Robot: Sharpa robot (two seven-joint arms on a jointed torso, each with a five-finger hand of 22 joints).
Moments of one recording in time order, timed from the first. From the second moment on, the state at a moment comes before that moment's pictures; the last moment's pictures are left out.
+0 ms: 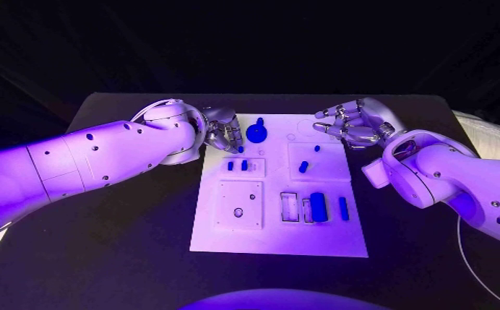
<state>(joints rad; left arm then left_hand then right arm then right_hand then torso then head) 1.23 -0.73 -0.01 1.40 -1.34 -0.01 -0.21 1.45 -0.17 0.41 0.08 0.11 1.08 0.16 0.09 0.12 1.18 0.09 0.12 0.09 1.46 -0.01 1.32 1.13 0.09 1.43 0.09 1.13 1.24 1.02 -0.96 0.17 1.69 -0.84 -0.46 0.00 1.39 -0.06 -0.03 0.20 0.32 1.00 0.14 0.08 0.07 1.20 0.05 0.83 0.92 1.47 -0.02 1.26 1.20 0.07 1.35 0.09 1.38 1.22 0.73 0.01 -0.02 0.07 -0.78</state>
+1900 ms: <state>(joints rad) 1.23 -0.91 -0.03 1.56 0.06 -0.26 0.32 1.42 -0.16 0.43 0.05 0.11 1.08 0.16 0.08 0.10 1.18 0.09 0.15 0.10 1.28 0.01 1.05 0.69 0.16 1.20 0.11 0.61 0.91 1.02 -0.87 0.17 1.63 -1.82 -0.15 -0.36 1.54 -0.11 0.25 0.23 0.16 1.11 0.11 0.07 0.07 1.11 0.07 0.10 0.12 1.47 -0.03 1.11 1.03 0.08 1.32 0.08 1.31 1.13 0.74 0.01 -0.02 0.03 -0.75</state>
